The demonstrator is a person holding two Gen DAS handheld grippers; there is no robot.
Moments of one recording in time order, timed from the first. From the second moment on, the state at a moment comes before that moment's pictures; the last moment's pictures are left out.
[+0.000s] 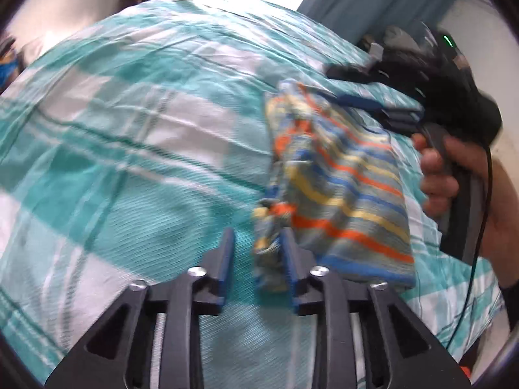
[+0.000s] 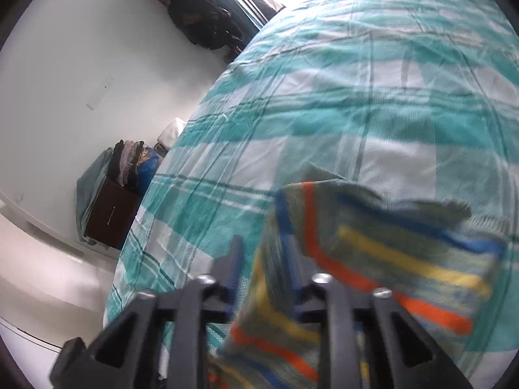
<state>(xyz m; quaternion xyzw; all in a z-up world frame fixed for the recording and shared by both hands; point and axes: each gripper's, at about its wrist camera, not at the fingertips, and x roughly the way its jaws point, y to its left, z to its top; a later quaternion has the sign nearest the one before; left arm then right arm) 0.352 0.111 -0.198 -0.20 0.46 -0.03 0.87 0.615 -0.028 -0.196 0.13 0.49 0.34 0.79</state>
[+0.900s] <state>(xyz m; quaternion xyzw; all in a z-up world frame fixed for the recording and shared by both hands) 0.437 0.068 -0.137 -0.08 0.42 -0.08 0.90 0.538 -0.156 -0.178 0.02 0.42 0.33 0.84</state>
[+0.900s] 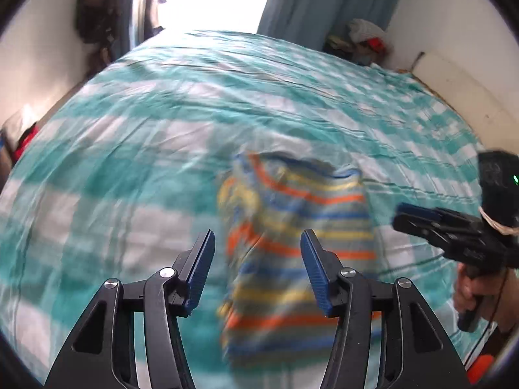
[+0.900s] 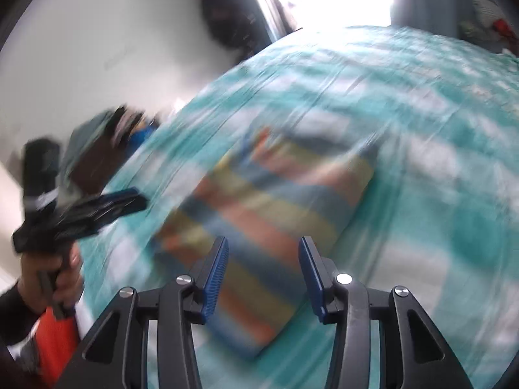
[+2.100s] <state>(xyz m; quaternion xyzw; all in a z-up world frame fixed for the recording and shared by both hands) 0.444 0.086 -0.232 -0.12 0.52 -0.13 0.83 0.590 -0.180 -0.264 0.28 0.50 0.33 0.75</state>
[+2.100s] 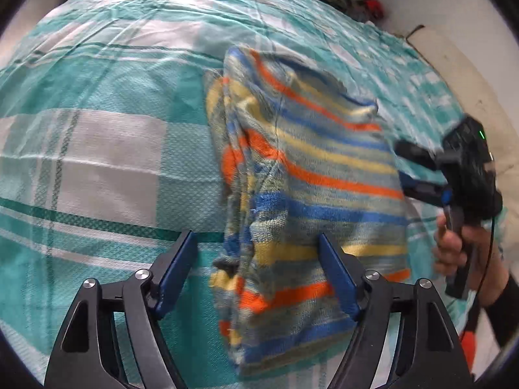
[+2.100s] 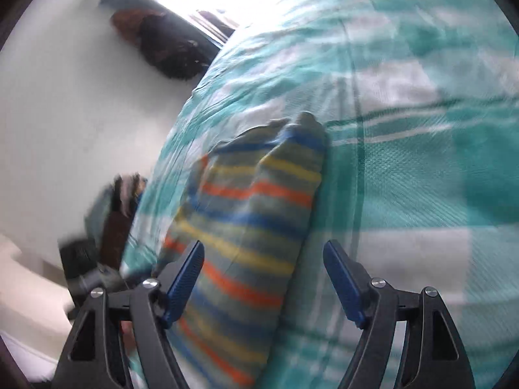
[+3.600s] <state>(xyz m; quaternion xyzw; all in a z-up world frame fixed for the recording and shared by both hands) 0.155 0.022 -0.098 0.04 0.45 0.10 0.89 0.189 -0.222 -0.131 0.01 0.45 0.09 0.89</state>
